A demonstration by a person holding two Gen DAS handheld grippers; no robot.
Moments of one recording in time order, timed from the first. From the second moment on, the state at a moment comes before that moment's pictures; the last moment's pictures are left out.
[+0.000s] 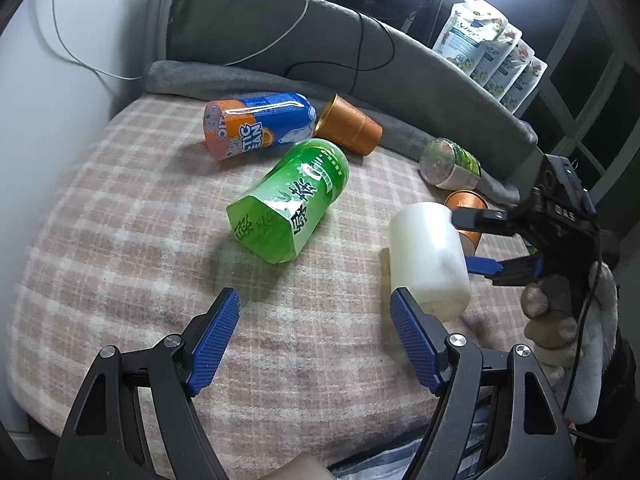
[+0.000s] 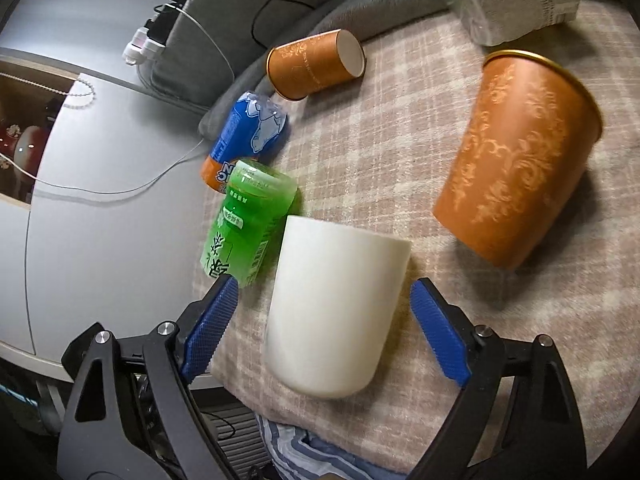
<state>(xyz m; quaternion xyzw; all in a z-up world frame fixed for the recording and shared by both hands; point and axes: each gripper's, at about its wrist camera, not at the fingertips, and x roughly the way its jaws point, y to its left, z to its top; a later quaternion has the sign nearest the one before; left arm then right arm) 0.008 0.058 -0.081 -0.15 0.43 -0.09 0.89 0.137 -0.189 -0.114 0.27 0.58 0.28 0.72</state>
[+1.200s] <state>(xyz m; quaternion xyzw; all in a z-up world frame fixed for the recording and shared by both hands) 0.007 0.047 -0.069 -0.13 0.41 -0.09 0.90 0.105 -0.176 -0.082 0.13 0.46 0.28 0.83</state>
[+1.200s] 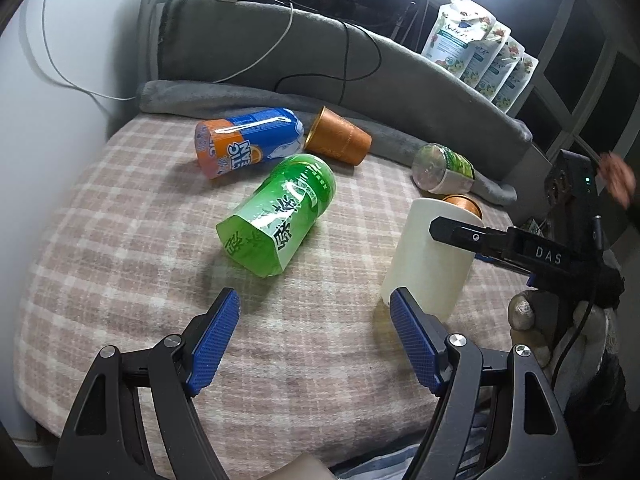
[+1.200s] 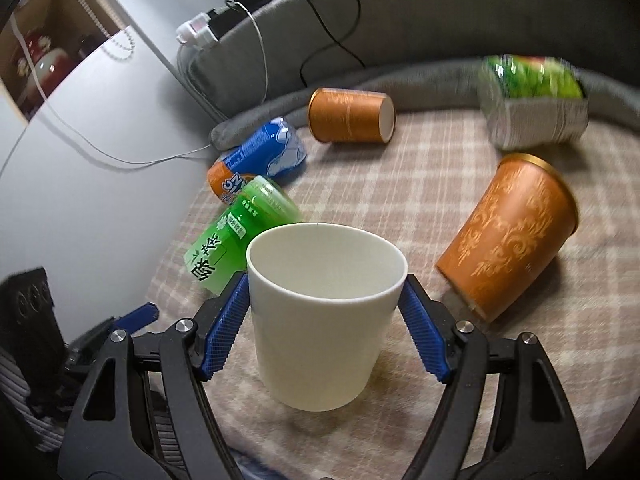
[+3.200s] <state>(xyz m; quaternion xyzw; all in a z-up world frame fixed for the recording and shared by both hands) -0.019 0.041 -0.051 -0.12 0.38 -0.08 0.91 0.045 -0.132 -0.072 -0.09 0.32 0.24 0.91</state>
